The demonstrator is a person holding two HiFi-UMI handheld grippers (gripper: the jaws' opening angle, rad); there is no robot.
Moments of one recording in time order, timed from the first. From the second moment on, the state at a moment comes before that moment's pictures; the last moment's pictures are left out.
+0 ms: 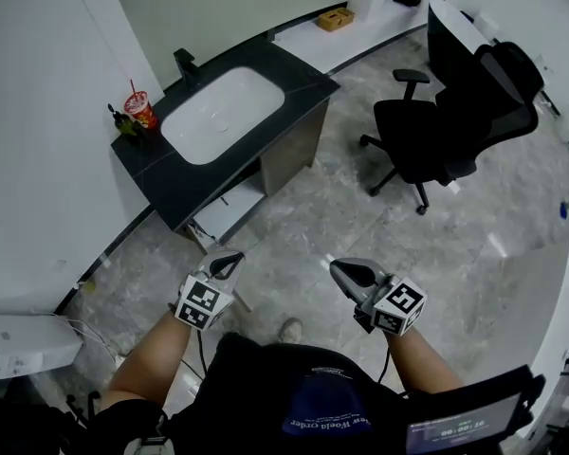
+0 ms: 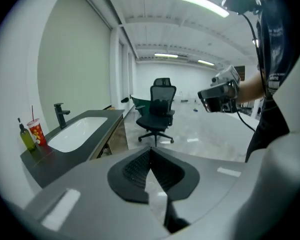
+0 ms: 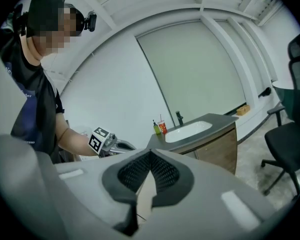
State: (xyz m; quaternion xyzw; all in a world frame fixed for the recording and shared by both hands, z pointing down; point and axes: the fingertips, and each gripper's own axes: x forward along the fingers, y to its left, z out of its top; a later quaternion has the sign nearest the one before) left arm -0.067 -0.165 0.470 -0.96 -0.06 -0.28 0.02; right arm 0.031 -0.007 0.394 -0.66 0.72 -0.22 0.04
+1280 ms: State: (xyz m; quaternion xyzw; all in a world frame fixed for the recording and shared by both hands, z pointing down) left arm 0.099 -0.245 0.351 -0.98 0.01 -0.15 -0.11; right arm 0.207 -0.130 0.288 -0.61 0.78 -0.15 0.04
